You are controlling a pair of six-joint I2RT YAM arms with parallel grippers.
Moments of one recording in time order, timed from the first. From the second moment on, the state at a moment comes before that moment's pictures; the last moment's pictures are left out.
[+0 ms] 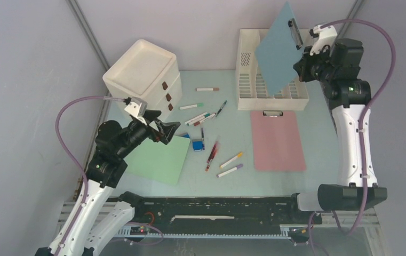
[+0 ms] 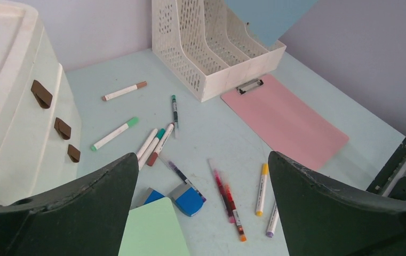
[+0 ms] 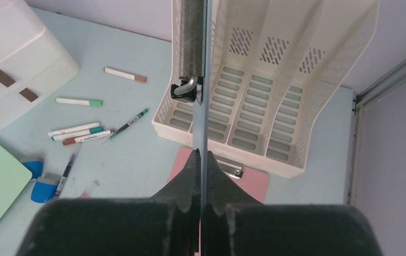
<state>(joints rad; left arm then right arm) -0.34 0.66 0.82 -0.20 0.34 -0.15 -0.04 1.36 1.77 -0.72 -0.34 -0.13</state>
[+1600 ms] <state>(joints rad) -0.34 0.69 0.82 -0.22 0.31 -0.13 0.05 1.79 1.99 -0.62 -0.14 -0.09</state>
